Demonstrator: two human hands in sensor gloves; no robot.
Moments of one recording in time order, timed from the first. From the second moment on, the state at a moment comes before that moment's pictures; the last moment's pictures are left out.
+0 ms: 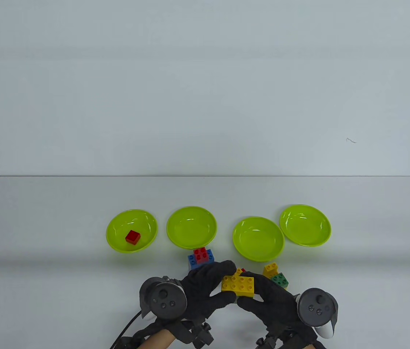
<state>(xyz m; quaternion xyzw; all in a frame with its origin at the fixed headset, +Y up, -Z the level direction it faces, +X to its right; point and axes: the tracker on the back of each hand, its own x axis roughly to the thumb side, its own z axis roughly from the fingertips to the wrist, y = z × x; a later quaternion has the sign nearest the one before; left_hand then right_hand) -0.087 -0.655 -0.305 0.14 -0.40 0.38 0.82 0.151 -0.688 -0.288 0.25 -0.08 0.82 0.51</state>
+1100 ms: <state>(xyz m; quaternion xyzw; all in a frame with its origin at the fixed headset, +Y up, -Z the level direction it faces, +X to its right) -0.098 -0.635 -0.319 0.22 -0.34 0.31 0.86 0.156 -0.690 -0.292 0.20 -0.10 0.83 0.51</state>
